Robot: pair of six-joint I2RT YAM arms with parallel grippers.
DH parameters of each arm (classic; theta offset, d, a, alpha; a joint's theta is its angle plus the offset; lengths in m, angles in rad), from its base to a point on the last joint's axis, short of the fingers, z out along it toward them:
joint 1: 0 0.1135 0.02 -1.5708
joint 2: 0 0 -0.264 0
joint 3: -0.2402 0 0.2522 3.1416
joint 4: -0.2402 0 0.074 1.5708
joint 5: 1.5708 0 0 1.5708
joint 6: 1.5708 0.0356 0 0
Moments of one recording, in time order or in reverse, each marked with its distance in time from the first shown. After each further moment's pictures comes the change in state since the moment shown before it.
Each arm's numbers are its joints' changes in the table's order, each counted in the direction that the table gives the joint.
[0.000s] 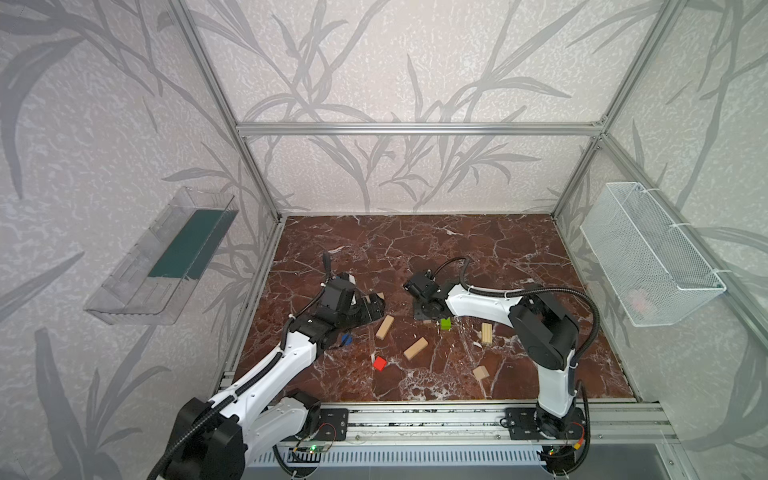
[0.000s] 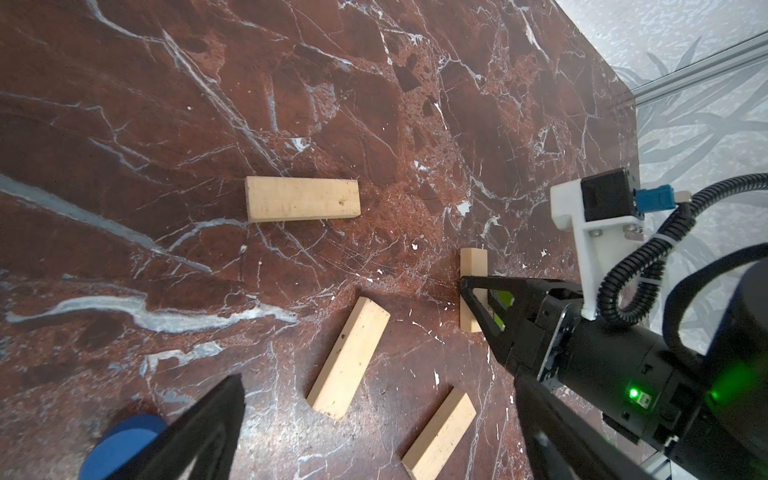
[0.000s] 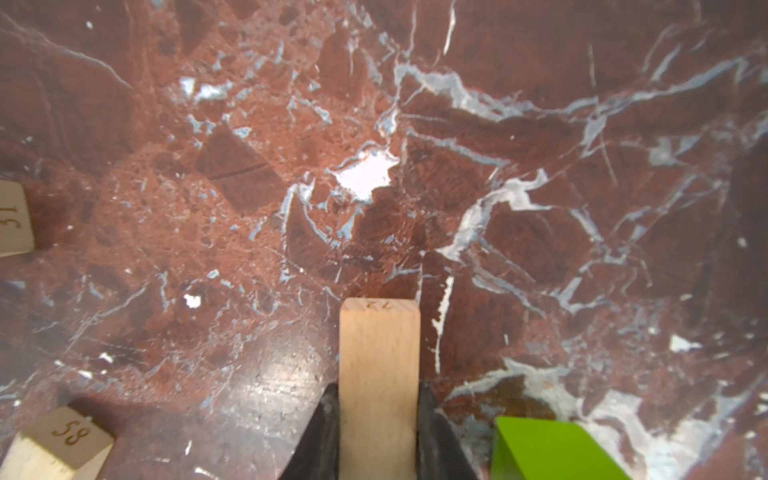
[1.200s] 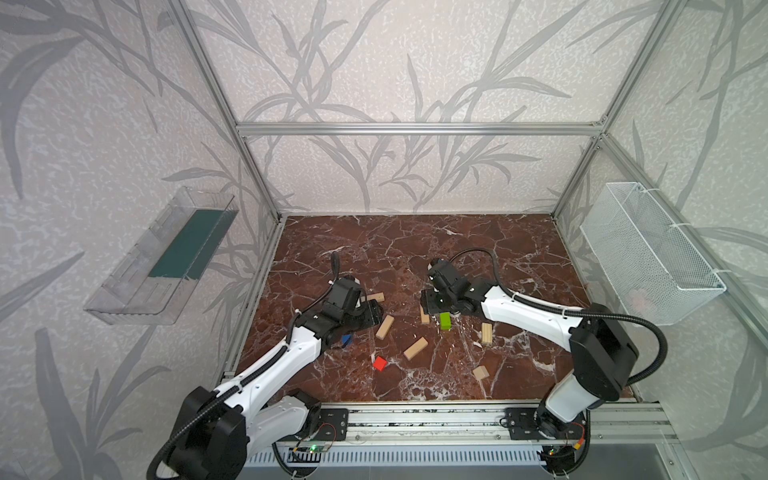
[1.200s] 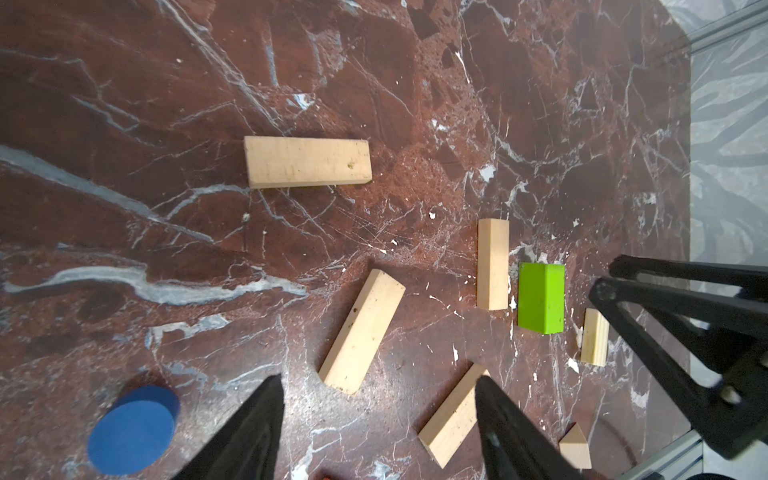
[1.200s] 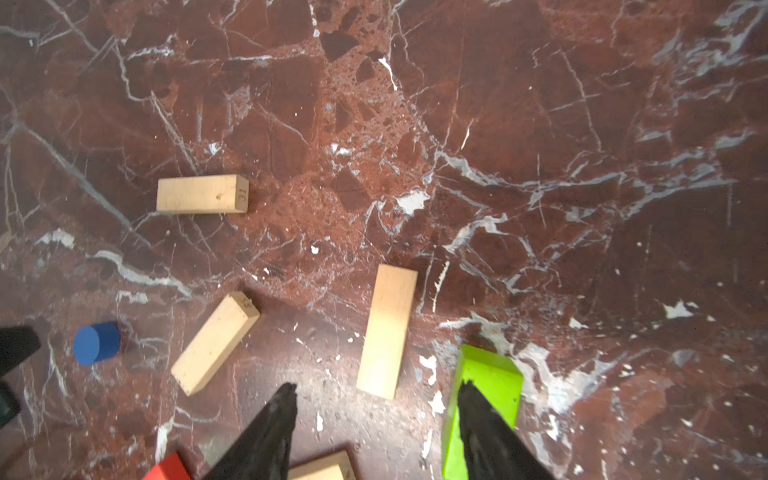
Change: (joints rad) left arm -0.051 0.075 -0.046 -0.085 -0.002 0.031; right arm -0.069 -0.358 0.185 0.079 -0.147 -0.217
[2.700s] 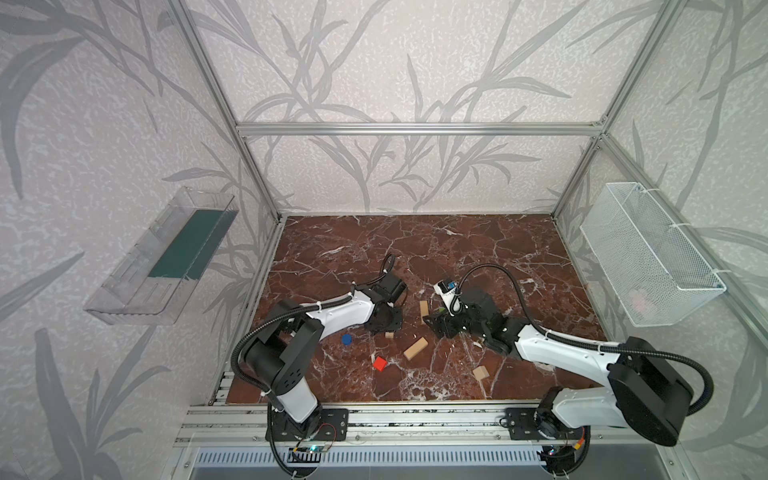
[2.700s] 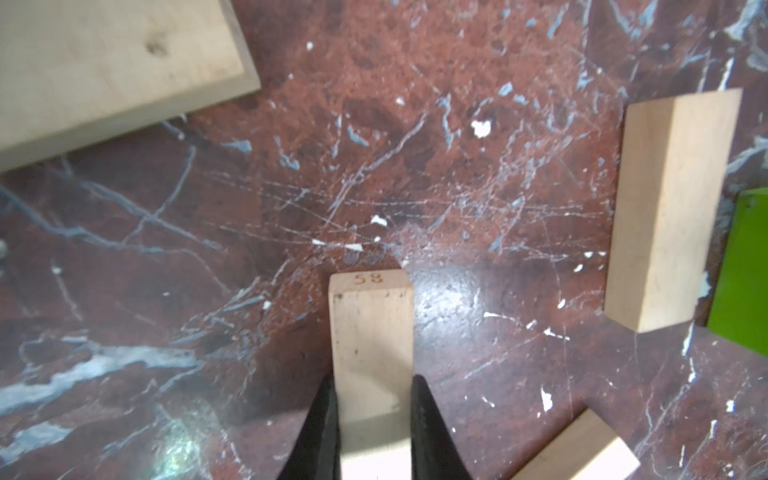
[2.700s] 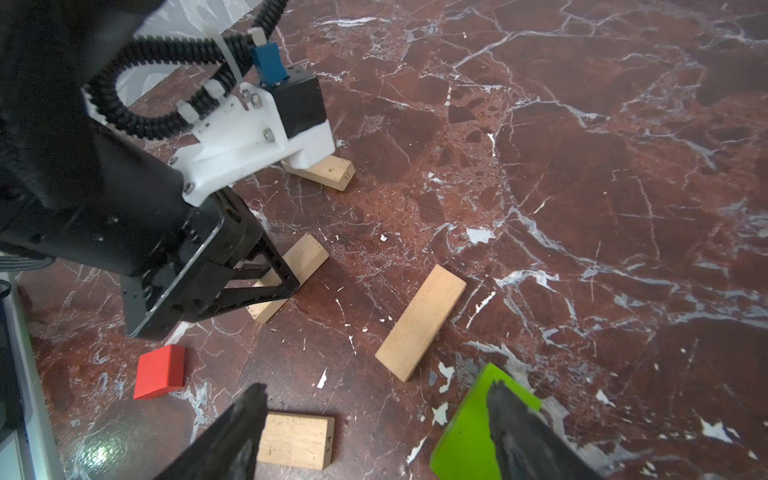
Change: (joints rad) left arm -0.163 0.560 -0.292 -0.122 -0.073 0.106; right arm -0.013 -0.276 0.485 0.567 -0.160 -0.352
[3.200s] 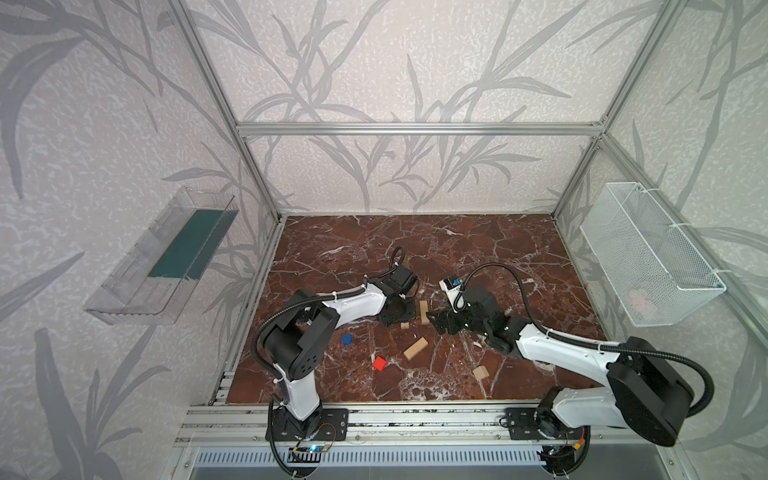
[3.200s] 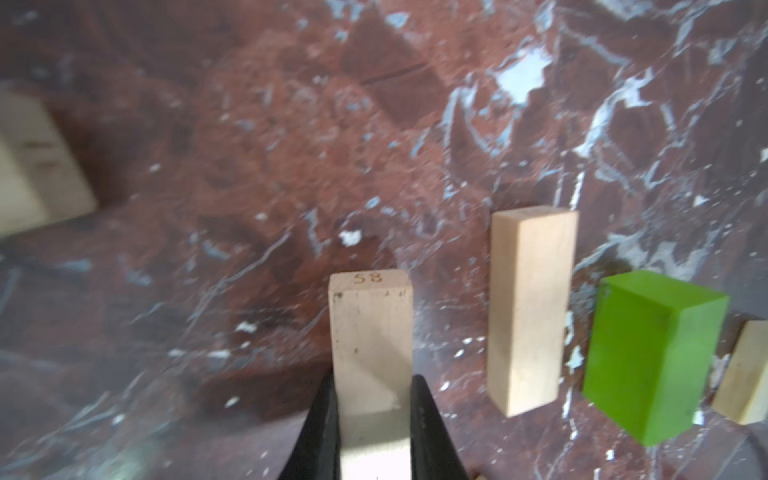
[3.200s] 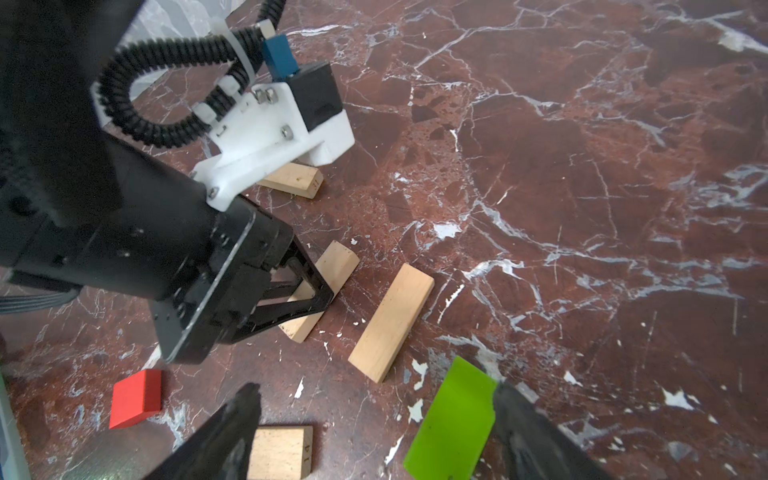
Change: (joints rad) left arm -0.027 0.128 -0.135 0.076 0.056 -0.089; right arm -0.040 0.000 0.011 0.006 0.032 0.053
